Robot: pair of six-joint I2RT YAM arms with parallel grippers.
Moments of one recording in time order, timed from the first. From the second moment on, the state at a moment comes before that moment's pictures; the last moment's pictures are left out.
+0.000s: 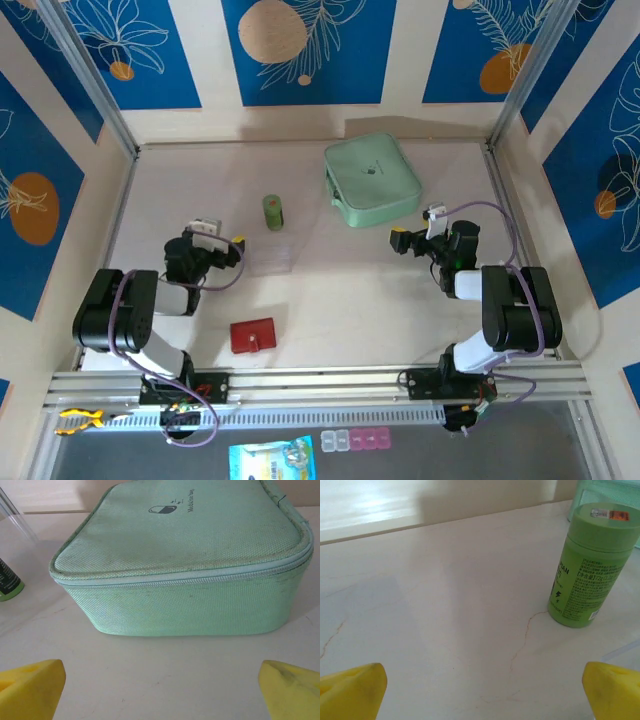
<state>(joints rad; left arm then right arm) -0.04 1.56 0.30 0.97 0.27 0.11 -0.06 1.52 0.40 0.75 -0.52 0.02</state>
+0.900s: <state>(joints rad) -0.04 1.56 0.36 0.86 0.10 0.08 -0.06 1.52 0.40 0.76 -0.53 0.02</state>
